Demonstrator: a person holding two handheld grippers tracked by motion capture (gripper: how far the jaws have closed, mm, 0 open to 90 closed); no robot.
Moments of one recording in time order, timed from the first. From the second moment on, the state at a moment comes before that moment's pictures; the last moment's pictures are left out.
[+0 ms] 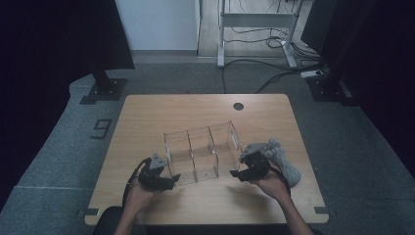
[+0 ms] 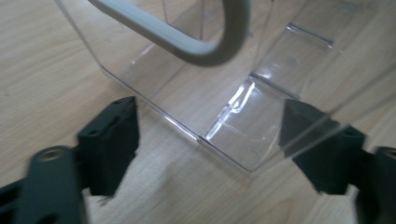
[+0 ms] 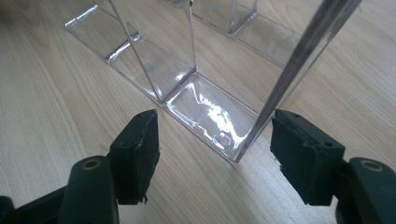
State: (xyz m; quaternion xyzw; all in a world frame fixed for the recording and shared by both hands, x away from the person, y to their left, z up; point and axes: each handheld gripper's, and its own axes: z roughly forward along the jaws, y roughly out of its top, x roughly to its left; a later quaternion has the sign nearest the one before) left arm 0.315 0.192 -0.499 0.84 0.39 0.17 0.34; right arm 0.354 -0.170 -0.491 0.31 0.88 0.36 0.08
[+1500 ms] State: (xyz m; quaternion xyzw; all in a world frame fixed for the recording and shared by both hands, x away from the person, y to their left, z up) left arm 0.359 0.212 -0.488 0.81 0.45 0.21 0.31; right arm 0.377 -0.284 -0.495 0.47 0.82 0.28 0.19
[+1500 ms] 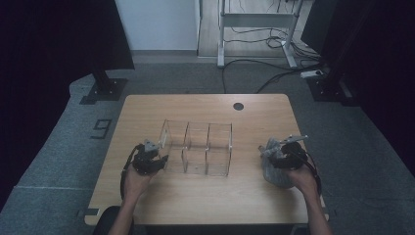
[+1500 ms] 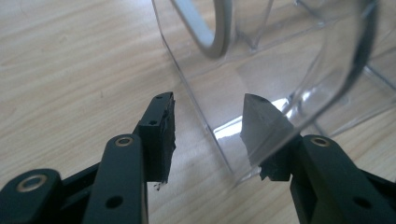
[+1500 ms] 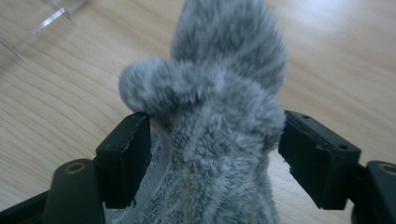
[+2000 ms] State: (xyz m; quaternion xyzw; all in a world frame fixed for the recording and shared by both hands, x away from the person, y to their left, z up) left arm 0.363 0.210 -0.486 0.81 0.45 0.22 0.31; right arm 0.380 -0.280 -0.512 0.48 0.83 0.25 0.17
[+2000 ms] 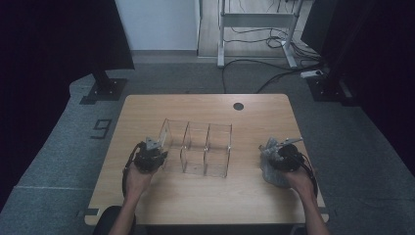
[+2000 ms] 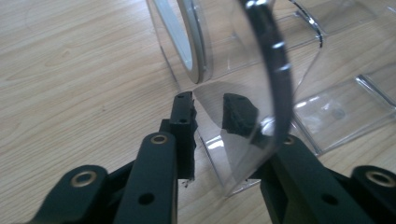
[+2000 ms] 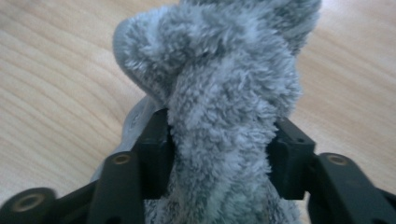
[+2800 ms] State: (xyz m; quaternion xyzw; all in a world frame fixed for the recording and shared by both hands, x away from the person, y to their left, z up) left arm 0.367 0.238 -0.487 0.80 0.46 0.19 0.34; right arm 0.377 -0.277 -0.510 0.47 0.83 0.25 0.16
